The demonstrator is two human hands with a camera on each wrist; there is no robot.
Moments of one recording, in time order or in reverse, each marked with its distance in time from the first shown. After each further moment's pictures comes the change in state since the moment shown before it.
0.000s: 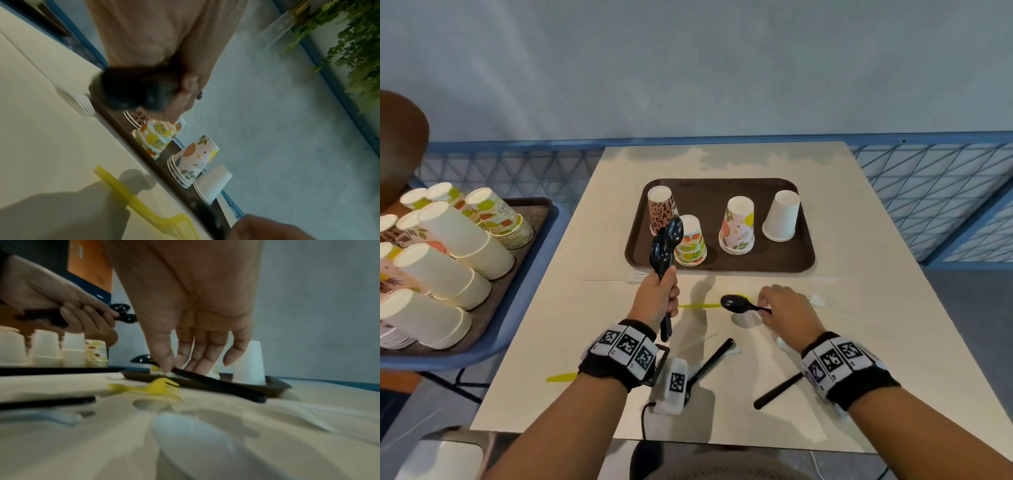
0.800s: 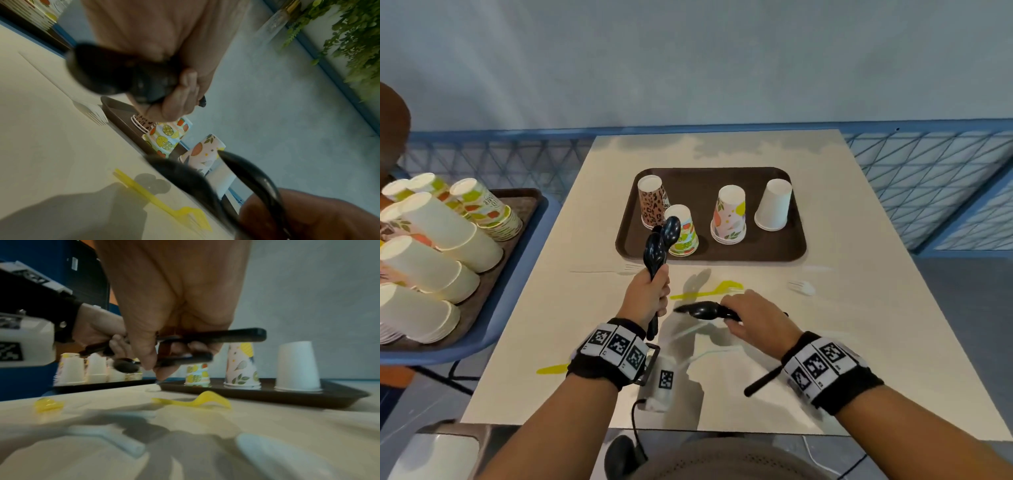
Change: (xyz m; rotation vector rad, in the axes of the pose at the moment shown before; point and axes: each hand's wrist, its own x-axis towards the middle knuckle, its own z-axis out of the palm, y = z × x) left_hand -0.010 -0.005 0.000 0.115 -0.009 -0.019; right_hand -0.023 -0.034 -0.004 0.113 -0.093 -0.250
